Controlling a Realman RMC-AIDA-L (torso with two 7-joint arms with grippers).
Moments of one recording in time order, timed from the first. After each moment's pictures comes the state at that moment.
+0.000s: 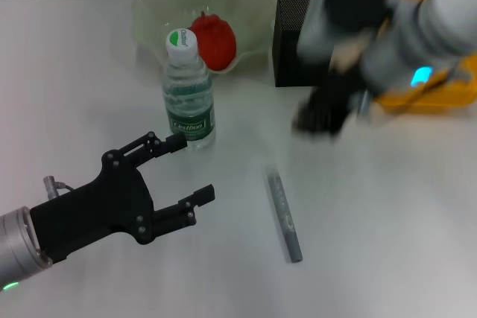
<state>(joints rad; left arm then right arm) -0.18 -2.06 1.31 0.50 1.20 1.59 -0.73 0.71 2.08 -1.51 -1.30 -2.51 -1.42 2.28</state>
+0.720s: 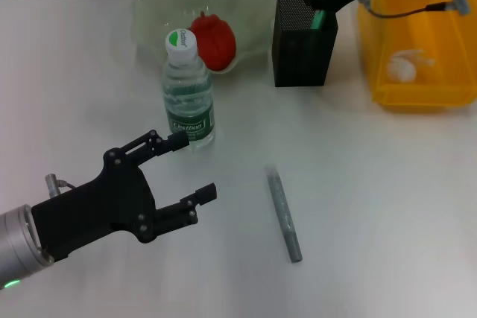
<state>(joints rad) -0.19 -2.06 1.31 0.50 1.20 1.60 -0.74 0.76 2.08 -1.27 -1.10 -2.47 -0.99 2.34</state>
